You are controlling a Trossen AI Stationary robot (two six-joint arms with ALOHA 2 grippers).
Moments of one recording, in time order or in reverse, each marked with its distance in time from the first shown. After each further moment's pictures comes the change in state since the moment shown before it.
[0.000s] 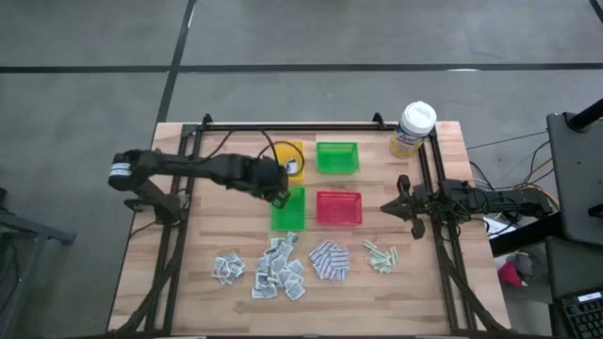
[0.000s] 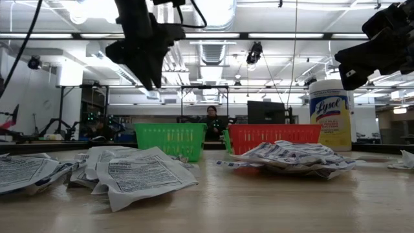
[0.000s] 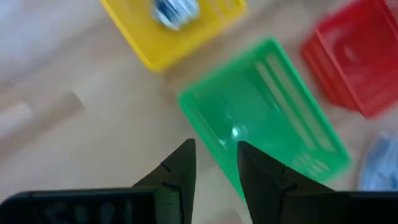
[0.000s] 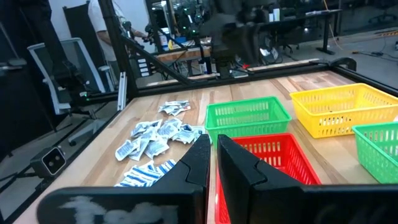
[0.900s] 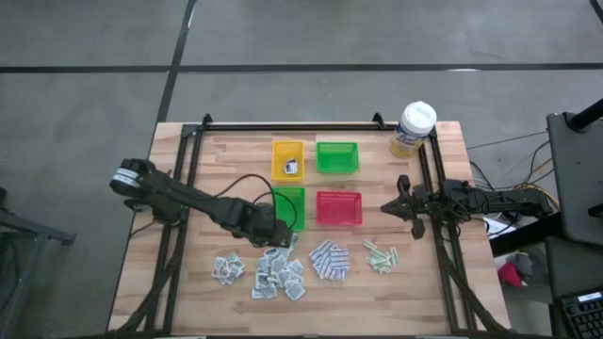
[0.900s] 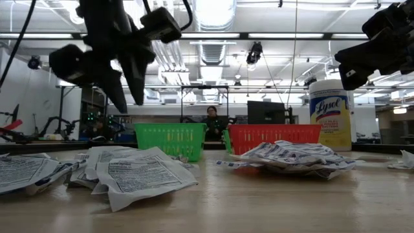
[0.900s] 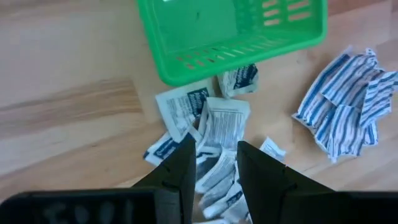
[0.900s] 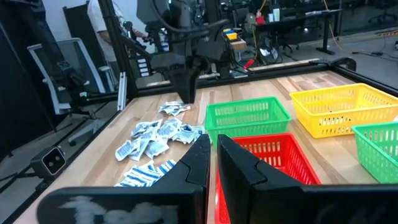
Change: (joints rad) left arm -0.299 0.066 -0.199 0.327 0.162 -0.666; right arm 0.000 0.000 0.000 0.000 0.000 0.000
